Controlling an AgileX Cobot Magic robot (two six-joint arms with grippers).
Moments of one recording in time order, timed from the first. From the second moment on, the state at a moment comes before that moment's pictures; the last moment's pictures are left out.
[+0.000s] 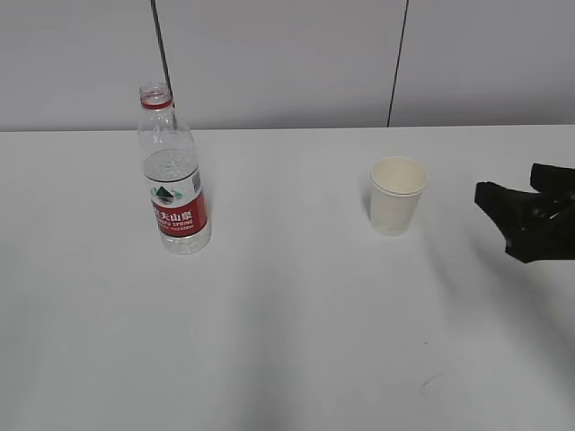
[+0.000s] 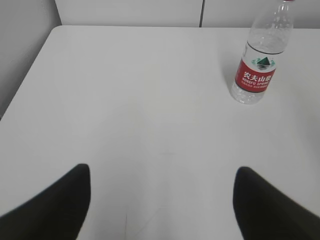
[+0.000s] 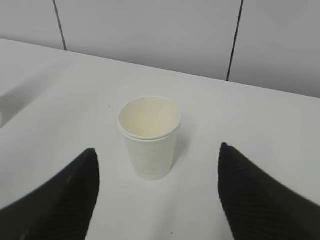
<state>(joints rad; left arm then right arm) 0.02 -0.01 -0.54 0.04 1.07 -0.01 -0.04 1.39 -0.35 -0.44 -0.74 0.21</state>
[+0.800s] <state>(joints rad) 0.02 -0.01 -0.54 0.04 1.07 -0.01 -0.04 1.64 -0.35 -0.53 -0.97 0.20</state>
